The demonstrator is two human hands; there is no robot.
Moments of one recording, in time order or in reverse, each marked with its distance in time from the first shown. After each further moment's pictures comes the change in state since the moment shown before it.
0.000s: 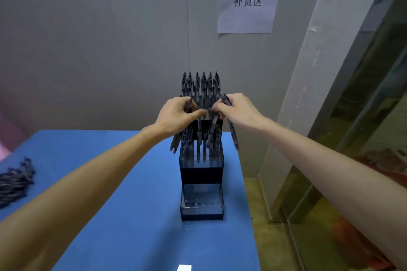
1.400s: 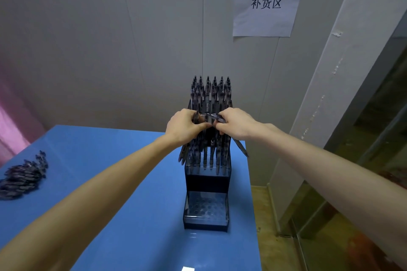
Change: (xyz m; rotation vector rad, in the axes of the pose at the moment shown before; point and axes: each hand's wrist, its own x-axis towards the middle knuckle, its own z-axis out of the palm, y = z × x) left_hand 0.009 -0.024 0.024 0.050 -0.023 -0.182; right_hand 0.042 0.018 0.026 -0.460 -0.274 -0.117
